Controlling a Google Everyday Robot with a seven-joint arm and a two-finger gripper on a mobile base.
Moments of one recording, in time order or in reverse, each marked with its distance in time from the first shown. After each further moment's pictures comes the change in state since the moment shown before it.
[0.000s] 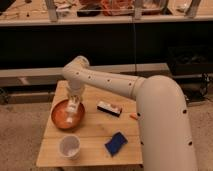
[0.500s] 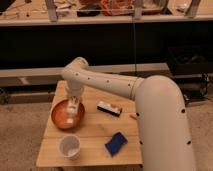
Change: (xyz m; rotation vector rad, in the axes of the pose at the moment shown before) arm -0.003 -0.004 0.006 0.003 0.000 -0.046
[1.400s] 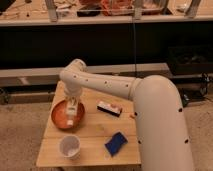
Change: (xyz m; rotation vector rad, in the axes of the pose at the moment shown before) arm -0.005 -0.006 0.008 -0.002 0.004 -0.056
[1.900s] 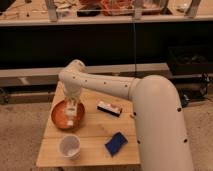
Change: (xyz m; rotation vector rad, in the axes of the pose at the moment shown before) arm -0.002 -0.003 0.003 -0.002 0.002 -0.023
